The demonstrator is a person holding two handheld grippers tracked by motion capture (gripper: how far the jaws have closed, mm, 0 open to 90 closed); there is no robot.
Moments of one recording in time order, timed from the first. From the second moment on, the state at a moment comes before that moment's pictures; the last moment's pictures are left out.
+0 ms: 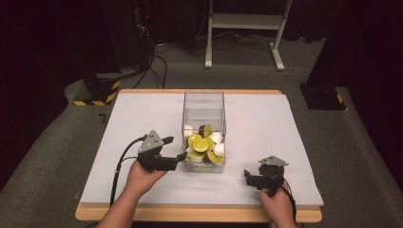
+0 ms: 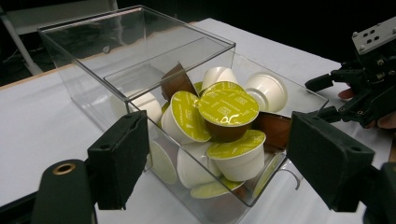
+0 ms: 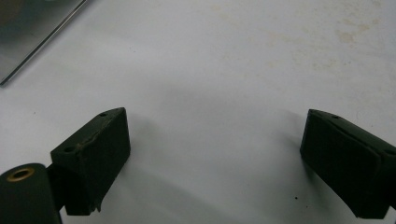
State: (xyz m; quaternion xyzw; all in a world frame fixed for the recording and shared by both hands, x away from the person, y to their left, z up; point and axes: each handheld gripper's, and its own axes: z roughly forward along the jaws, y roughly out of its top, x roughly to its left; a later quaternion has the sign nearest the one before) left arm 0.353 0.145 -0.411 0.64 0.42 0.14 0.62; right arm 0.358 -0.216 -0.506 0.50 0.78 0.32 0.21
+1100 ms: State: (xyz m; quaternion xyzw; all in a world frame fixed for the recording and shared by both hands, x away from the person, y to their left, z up) left arm 0.369 0.117 -0.415 0.65 0.42 0.11 0.62; right arm 0.358 -0.216 -0.506 0.50 0.78 0.32 0.21
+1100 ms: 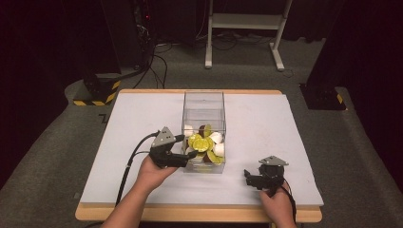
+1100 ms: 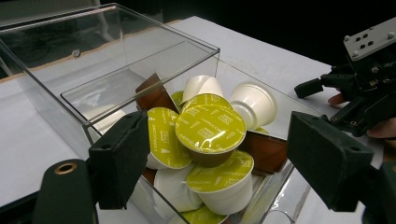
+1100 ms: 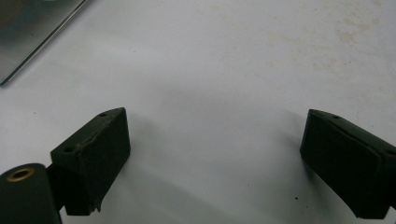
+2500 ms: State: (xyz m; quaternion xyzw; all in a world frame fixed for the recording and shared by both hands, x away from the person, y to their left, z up) left arm 0.401 0.084 -0.428 0.69 0.43 0.09 0.58; right arm 0.358 -0.216 -0.506 0.50 0.78 0.32 0.21
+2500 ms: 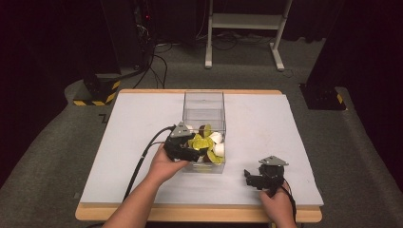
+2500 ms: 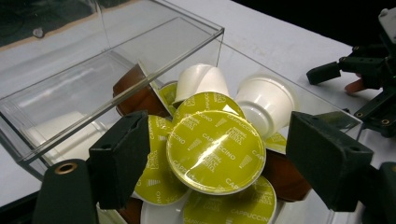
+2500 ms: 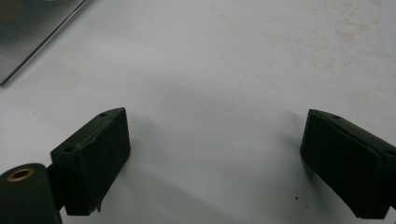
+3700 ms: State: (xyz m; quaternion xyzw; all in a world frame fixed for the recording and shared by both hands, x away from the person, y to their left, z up) left arm 0.398 0.080 -0.438 0.70 0.42 0.10 0.56; right arm 0.358 -0.216 -0.506 0.50 0.78 0.32 0.21
